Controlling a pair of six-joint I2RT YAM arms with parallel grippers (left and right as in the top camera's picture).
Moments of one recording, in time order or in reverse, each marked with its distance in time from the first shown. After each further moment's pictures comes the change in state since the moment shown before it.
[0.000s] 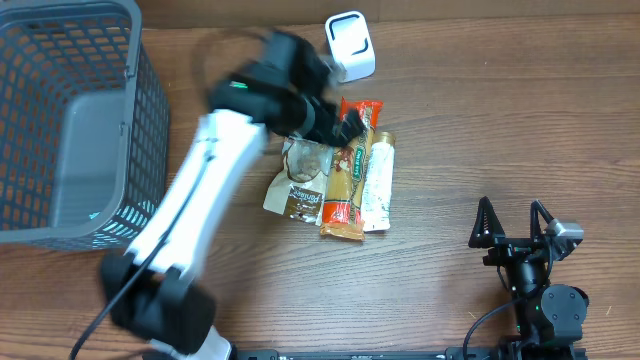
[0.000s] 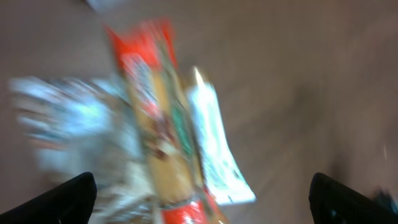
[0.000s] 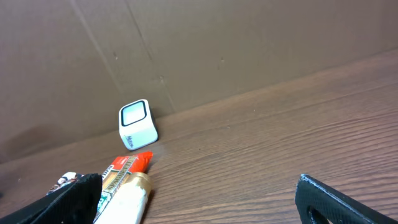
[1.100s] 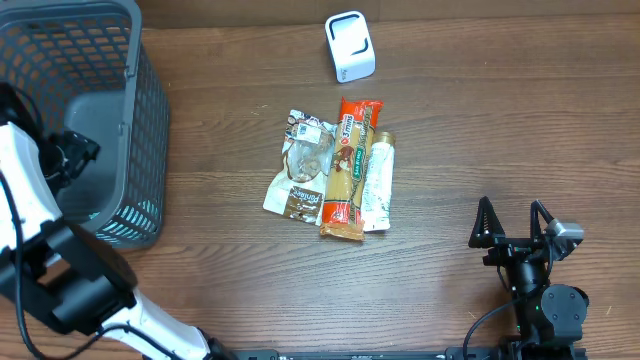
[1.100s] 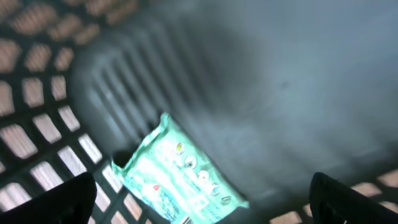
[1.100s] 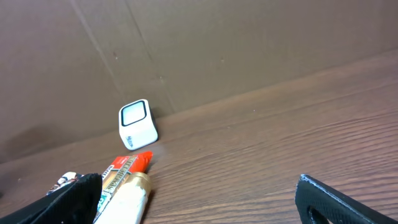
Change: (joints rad) left arm 0.959 0.232 0.071 -0.257 -0.476 -0.432; right arm 0.000 0.000 0.000 0.000 0.000 0.000
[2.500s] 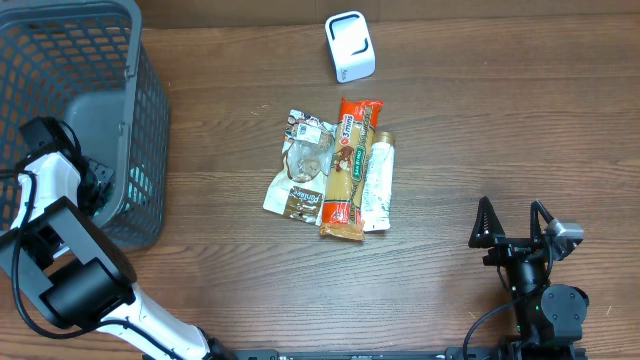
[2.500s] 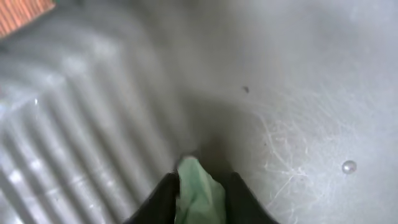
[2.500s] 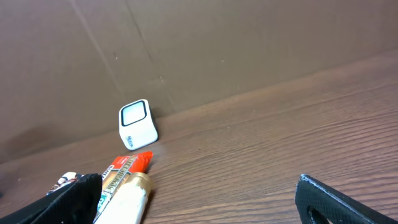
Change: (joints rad) left arm -0.011 0.018 -0.403 0.570 -0.072 0.003; right arm 0.000 0.000 0.000 0.000 0.000 0.000
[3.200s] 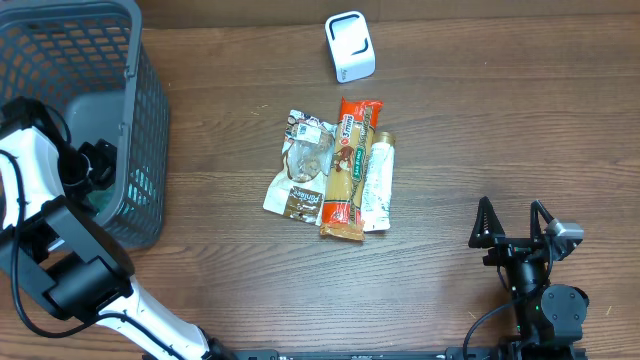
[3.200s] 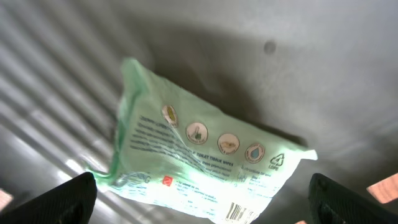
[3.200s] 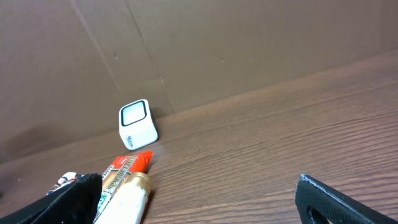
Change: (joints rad) left arm -0.012 0.048 0.283 -0.452 0.210 0.123; right arm 0.000 0.000 0.000 0.000 0.000 0.000
